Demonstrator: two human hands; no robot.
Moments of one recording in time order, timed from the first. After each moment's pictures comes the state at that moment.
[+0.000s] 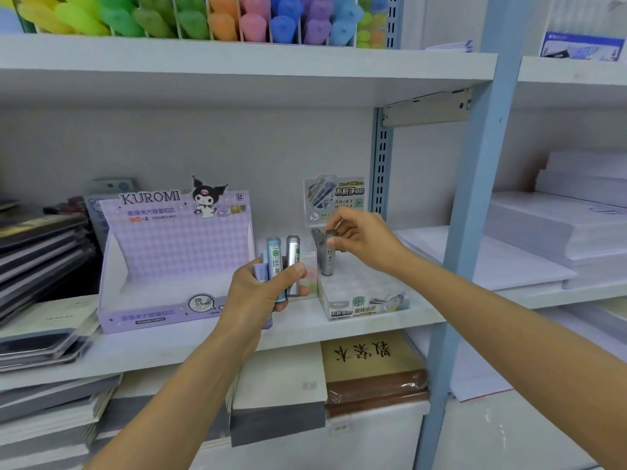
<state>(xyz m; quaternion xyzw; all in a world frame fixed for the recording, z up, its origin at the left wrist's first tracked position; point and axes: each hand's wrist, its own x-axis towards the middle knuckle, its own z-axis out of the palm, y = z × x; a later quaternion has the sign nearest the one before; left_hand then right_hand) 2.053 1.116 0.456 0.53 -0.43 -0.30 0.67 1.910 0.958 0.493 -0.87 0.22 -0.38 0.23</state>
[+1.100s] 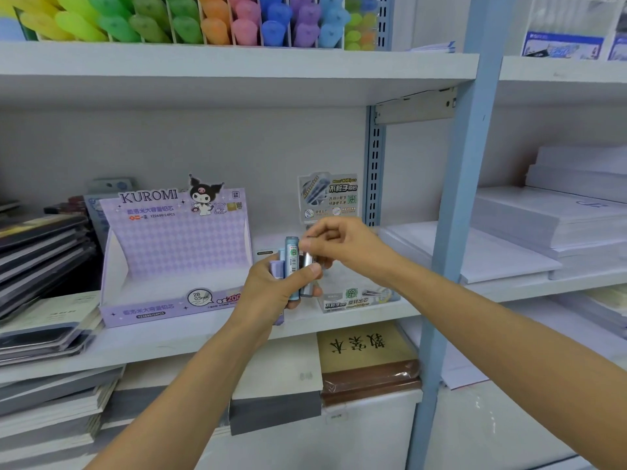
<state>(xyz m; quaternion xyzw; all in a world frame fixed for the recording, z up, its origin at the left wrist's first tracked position) 2.042 1.107 0.450 0.52 -0.49 -0.31 0.63 1.909 1.003 0.495 -0.81 0.17 -0.35 0.44</state>
